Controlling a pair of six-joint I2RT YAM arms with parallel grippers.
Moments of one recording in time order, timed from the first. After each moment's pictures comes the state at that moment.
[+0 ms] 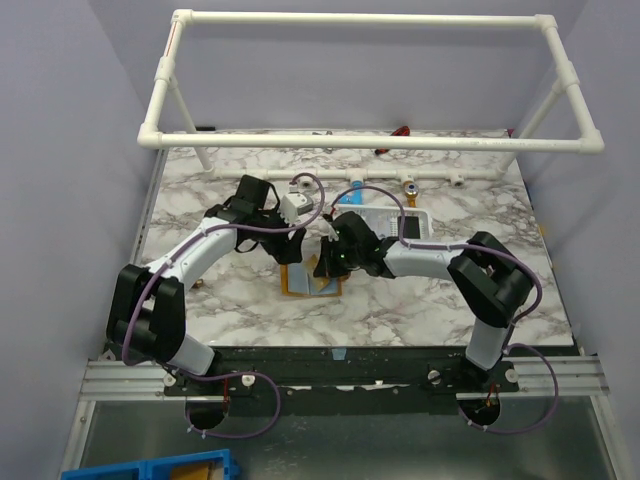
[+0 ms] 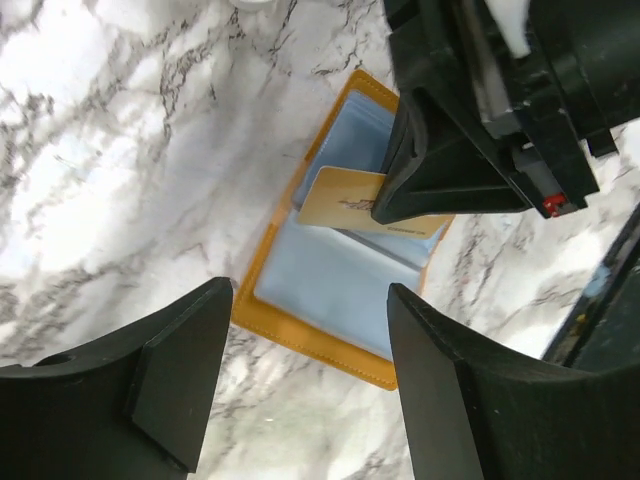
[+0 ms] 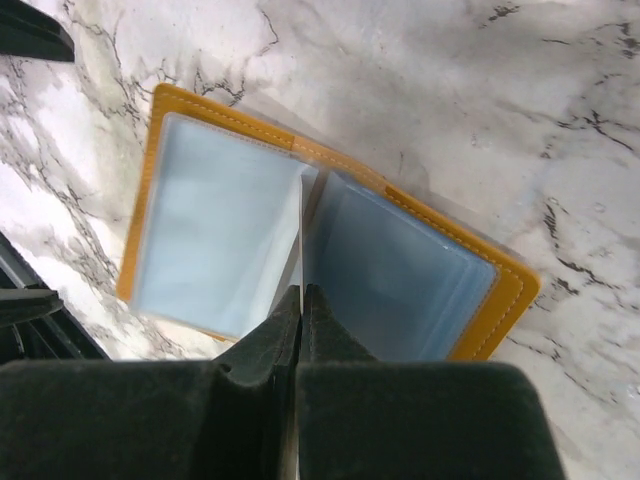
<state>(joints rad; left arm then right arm) -0.36 1.50 1.02 -0.52 0.58 0.34 0.82 1.80 0.98 0.06 -0.20 0.57</state>
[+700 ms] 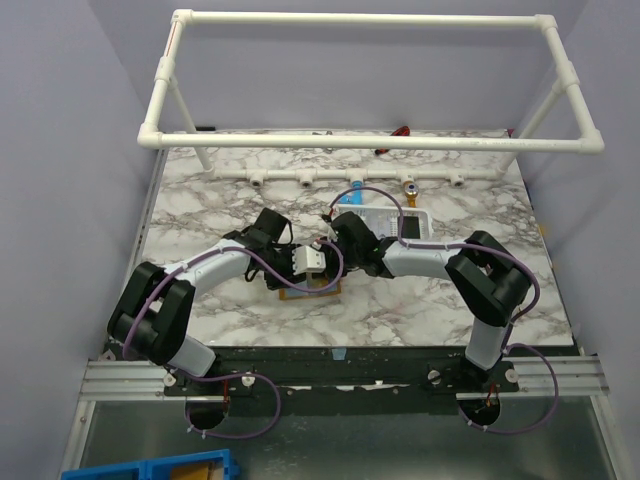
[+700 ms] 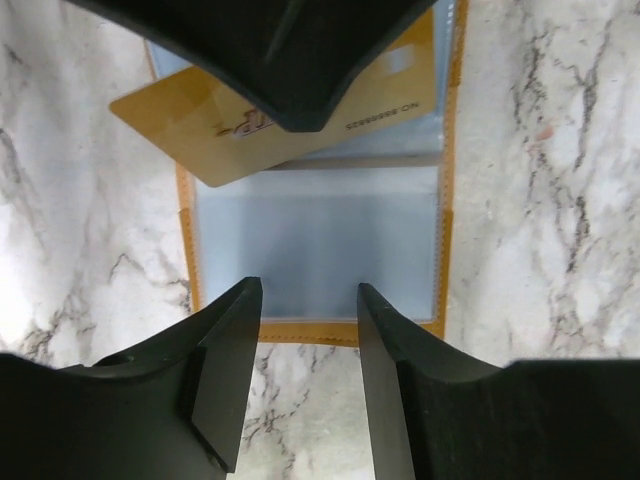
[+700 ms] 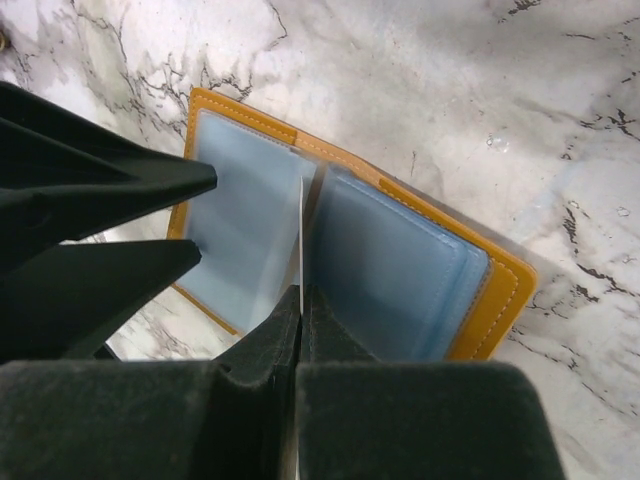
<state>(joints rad) -0.50 1.49 0.81 -0.48 0.43 0.91 0.82 1.83 0.99 0.07 -0.22 0.58</state>
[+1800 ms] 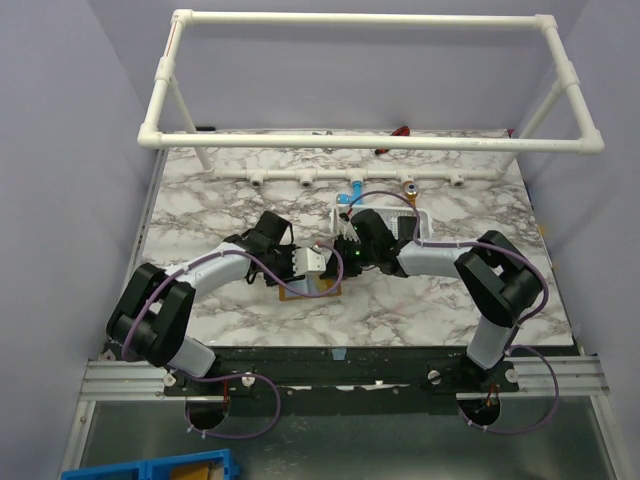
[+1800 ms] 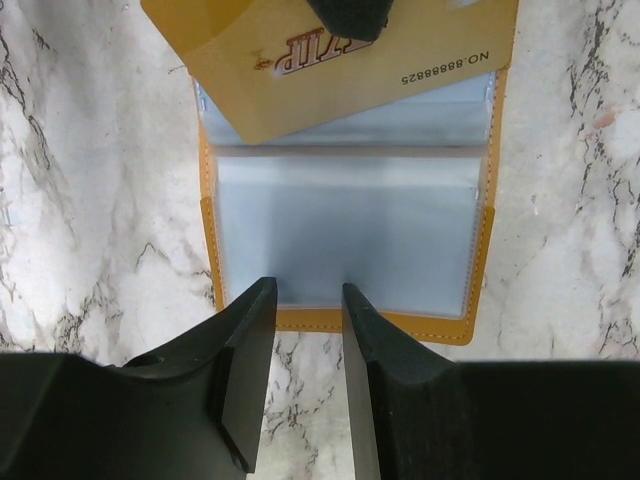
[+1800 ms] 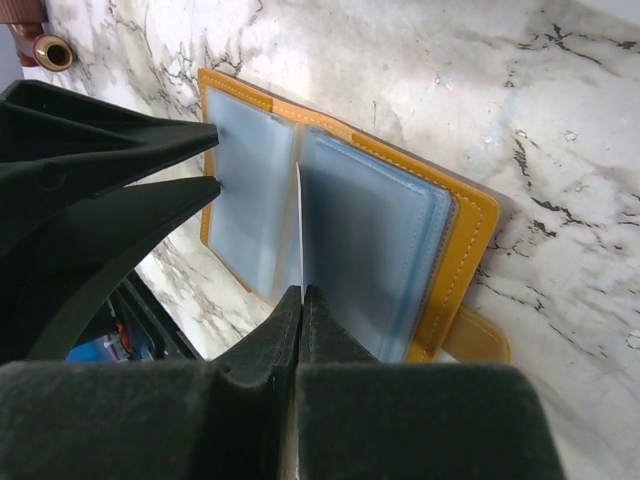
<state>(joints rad) -0.51 1.49 0.78 -0.41 0.36 0.93 0.72 1.78 0.89 0.14 -0.41 0.70</state>
